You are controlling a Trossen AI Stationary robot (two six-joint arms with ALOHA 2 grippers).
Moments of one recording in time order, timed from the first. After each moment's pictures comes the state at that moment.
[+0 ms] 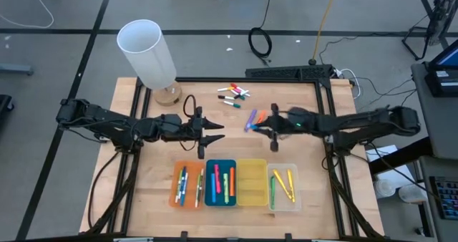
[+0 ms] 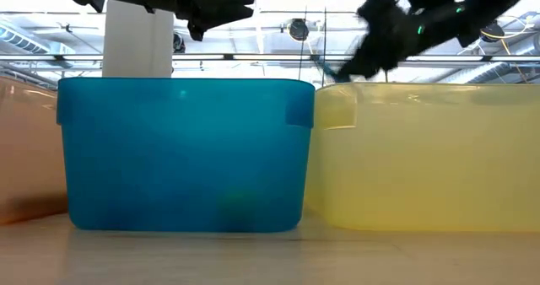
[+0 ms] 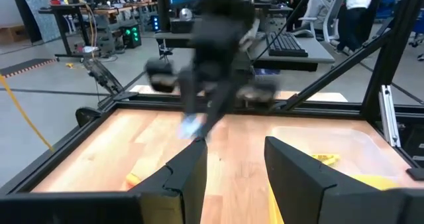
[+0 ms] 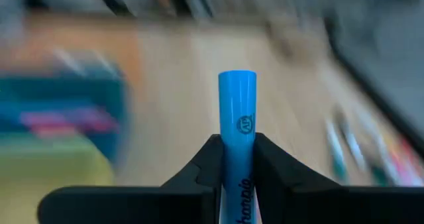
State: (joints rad) left arm -0.08 1.27 0.68 0.50 -0.16 -0.02; right arm -0.12 1.17 0.54 0.26 -0.02 -0.07
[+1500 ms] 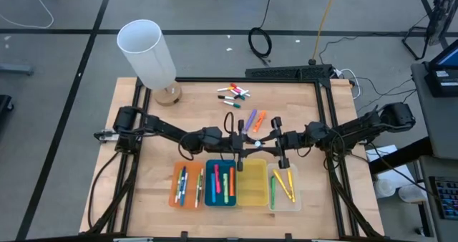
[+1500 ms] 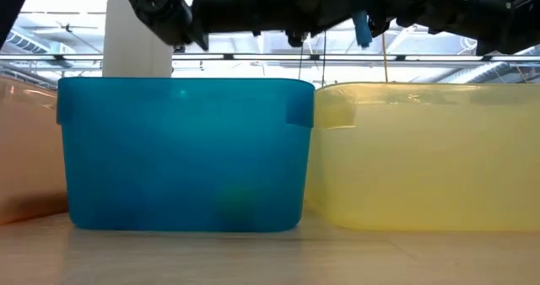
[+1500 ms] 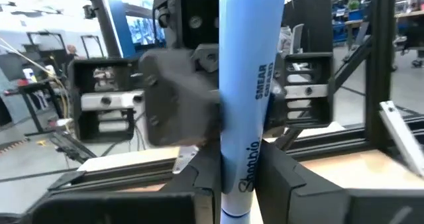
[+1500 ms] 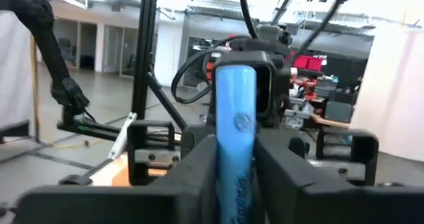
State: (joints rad) left arm -0.12 1.94 1.09 0.98 -0.03 0.18; right arm 0.11 1.24 0.33 1.11 -0.05 -0.13
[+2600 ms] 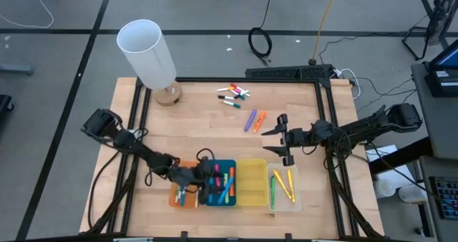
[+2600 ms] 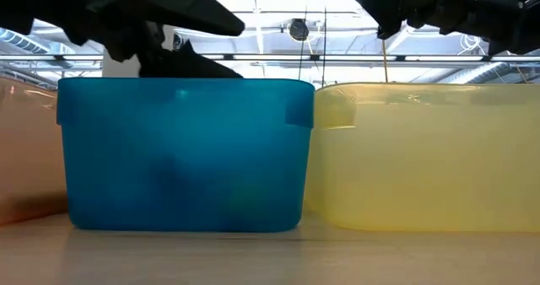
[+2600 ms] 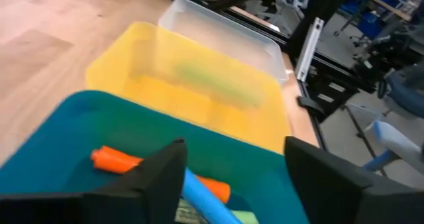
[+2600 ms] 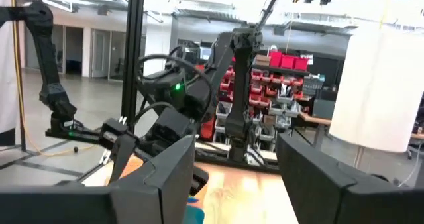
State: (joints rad) left arm -0.51 1.70 0.69 0.66 -0.36 -0.60; right arm 0.11 1.12 0.28 1.07 -0.02 -0.12
